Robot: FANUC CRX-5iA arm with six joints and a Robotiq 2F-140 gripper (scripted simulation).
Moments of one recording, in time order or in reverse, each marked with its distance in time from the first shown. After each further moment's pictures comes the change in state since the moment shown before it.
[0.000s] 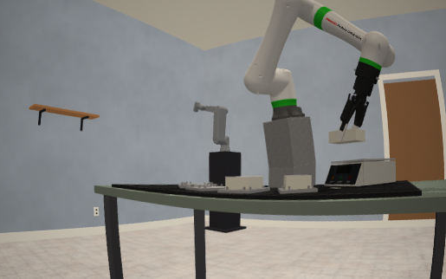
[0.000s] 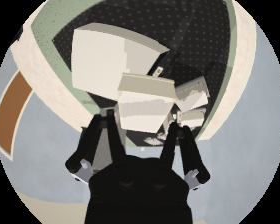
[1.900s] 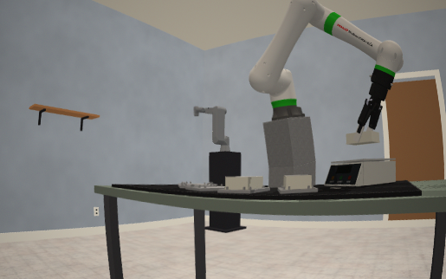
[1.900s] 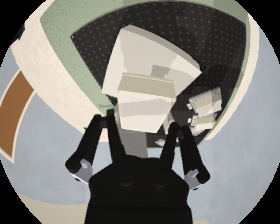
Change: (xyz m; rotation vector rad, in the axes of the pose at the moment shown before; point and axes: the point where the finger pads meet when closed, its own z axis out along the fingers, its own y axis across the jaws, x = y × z) arm 0.015 -0.110 -0.009 0.000 0.000 0.000
